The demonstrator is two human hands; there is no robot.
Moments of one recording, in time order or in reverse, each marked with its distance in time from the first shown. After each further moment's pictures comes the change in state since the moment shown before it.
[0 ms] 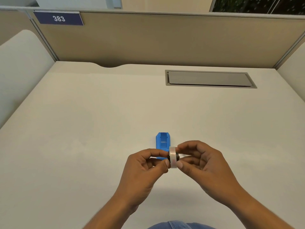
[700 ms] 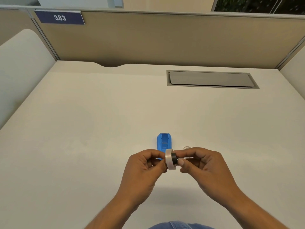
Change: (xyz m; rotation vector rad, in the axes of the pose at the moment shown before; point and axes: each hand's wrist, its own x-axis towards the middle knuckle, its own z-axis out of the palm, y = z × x) left_hand 0.010 -0.011 -0.002 0.135 0.033 0.015; right_hand 0.008 0.018 0.001 -0.079 0.053 0.011
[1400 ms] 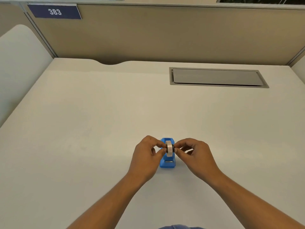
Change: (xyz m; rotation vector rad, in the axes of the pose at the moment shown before) left_hand 0.088 -0.036 0.003 0.390 0.088 0.073; right_hand 0.082 0.051 0.007 -0.285 0.076 0.022
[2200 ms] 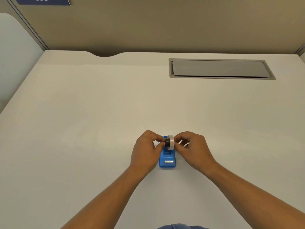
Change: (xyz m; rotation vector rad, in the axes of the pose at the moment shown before) left_hand 0.036 -0.027 0.021 0.130 0.042 -0.007; right_hand 0.034 0.027 0.010 -0.153 -0.023 -0.021
